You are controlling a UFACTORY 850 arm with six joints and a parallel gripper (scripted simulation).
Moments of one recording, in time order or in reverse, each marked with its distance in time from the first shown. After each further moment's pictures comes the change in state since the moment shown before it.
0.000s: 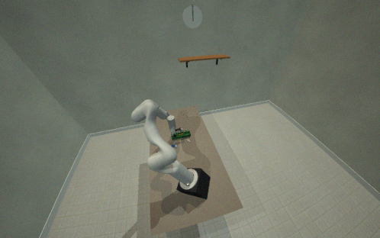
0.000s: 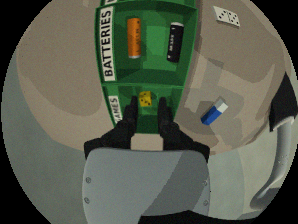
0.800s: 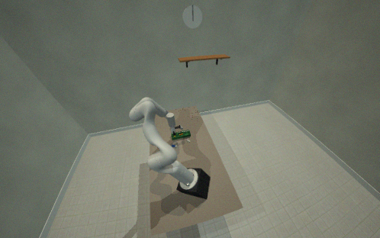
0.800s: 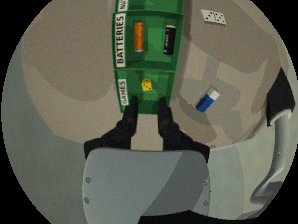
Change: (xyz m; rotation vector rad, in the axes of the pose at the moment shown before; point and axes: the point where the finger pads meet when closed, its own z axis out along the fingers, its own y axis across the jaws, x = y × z) arm 0.000 -0.001 -0.041 0.002 0.000 -0.001
